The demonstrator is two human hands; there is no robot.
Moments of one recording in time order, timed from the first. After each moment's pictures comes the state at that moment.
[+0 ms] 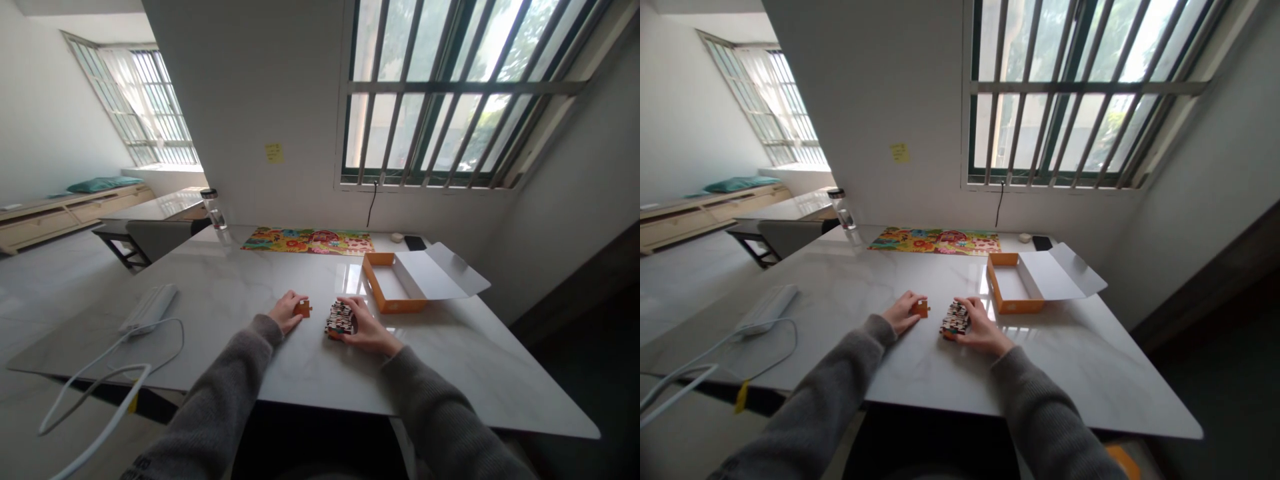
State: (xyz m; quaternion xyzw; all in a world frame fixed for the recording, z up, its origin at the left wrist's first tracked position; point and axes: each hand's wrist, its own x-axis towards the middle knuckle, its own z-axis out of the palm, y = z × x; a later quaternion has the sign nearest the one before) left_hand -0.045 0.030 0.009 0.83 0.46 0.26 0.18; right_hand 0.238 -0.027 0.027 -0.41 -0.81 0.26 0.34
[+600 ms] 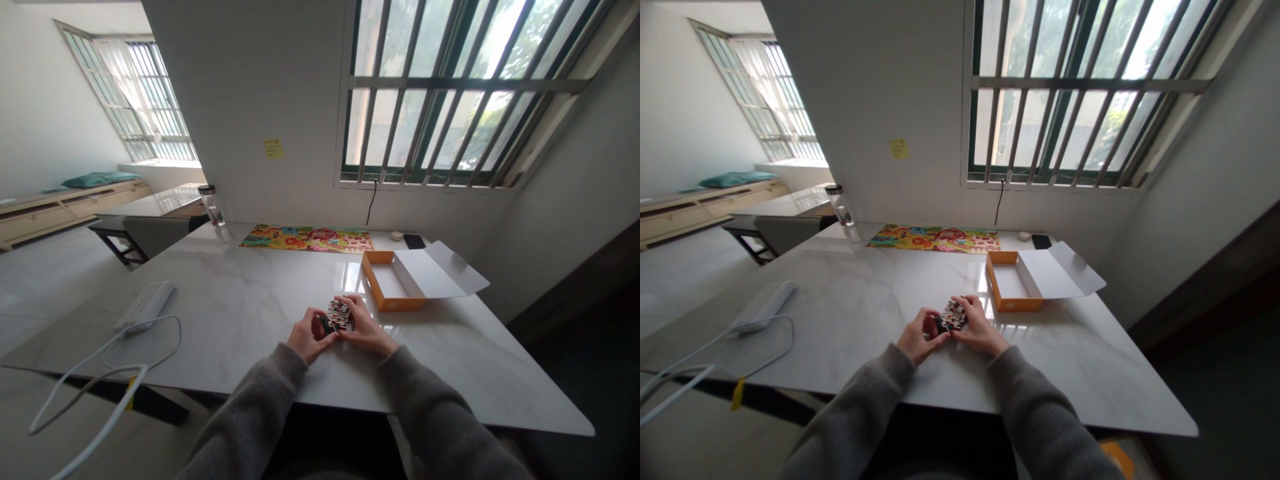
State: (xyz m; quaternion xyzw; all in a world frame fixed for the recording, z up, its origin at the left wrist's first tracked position) left_hand 0.032 -0.056 0.014 0.71 0.46 0.41 0.33; right_hand 0.231 -0.029 0.025 -0.42 -0.79 0.28 0.36
